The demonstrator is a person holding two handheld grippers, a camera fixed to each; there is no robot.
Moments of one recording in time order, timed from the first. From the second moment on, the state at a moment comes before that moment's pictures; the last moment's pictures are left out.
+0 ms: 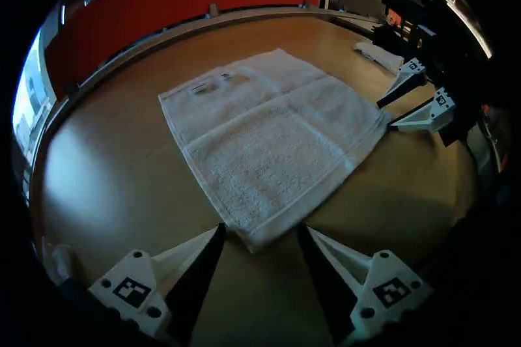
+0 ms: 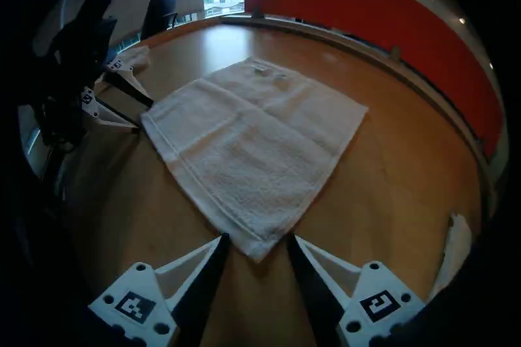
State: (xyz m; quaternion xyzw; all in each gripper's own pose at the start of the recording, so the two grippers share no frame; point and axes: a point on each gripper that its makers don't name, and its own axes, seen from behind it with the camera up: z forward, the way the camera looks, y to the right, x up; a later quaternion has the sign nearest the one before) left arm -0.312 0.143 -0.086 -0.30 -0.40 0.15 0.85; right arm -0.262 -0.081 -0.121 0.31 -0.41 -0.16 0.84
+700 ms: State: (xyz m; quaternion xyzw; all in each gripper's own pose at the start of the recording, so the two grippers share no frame) left arm -0.309 0.140 -0.087 -0.27 -0.42 0.13 0.86; right arm -0.253 -0.093 -0.125 0.31 -0.41 -0.15 0.85
